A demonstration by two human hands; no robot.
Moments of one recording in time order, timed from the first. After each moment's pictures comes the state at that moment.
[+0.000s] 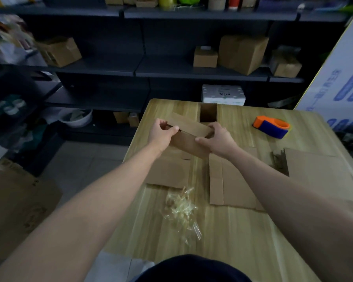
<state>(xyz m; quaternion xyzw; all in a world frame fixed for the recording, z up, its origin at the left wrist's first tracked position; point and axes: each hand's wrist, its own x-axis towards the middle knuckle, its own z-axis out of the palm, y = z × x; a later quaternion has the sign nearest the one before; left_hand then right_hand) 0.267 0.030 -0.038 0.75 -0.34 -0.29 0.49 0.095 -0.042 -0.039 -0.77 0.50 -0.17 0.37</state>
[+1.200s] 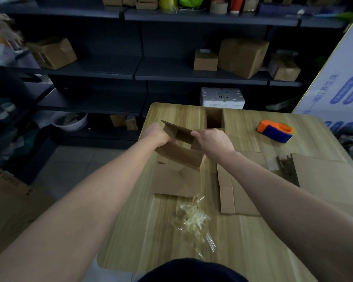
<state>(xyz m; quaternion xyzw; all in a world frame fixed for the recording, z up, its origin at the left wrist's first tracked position) 0.333 0.007 -0.019 0.86 -0.39 -0.28 0.20 0.158 -0.025 -0.011 -0.90 0.43 -0.05 0.04</state>
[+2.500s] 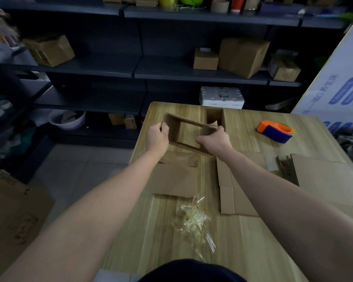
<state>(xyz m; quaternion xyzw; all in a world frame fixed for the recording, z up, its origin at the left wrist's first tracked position) 0.322 0.016 -0.045 0.75 -0.38 -0.21 0.50 0.162 -0.043 -0.030 -0.63 0.61 -0.21 0.43</state>
